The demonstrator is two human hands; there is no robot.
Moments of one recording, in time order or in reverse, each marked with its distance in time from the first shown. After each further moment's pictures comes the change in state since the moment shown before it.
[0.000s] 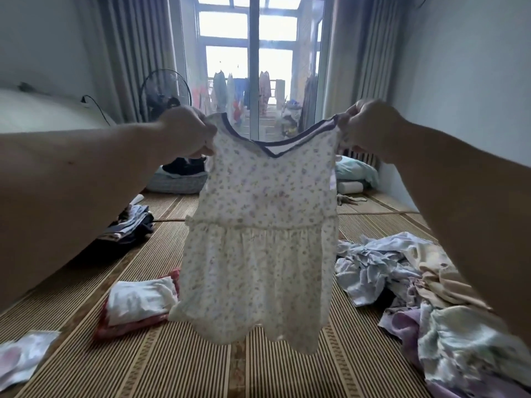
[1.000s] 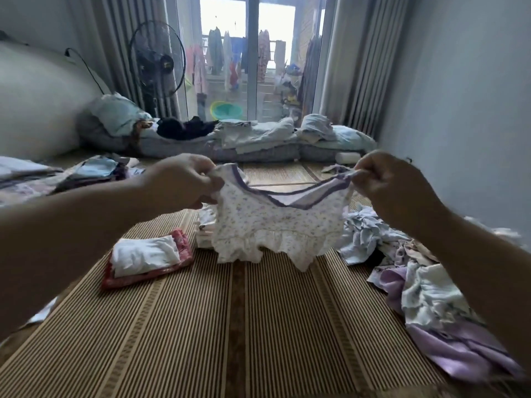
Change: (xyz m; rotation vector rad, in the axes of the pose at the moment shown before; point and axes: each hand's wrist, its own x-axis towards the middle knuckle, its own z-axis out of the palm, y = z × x) left_hand -0.135 -0.057 0.033 -0.279 -0.347 -0.103; right_hand -0.151 0.048 0.023 -0.110 0.021 -0.142
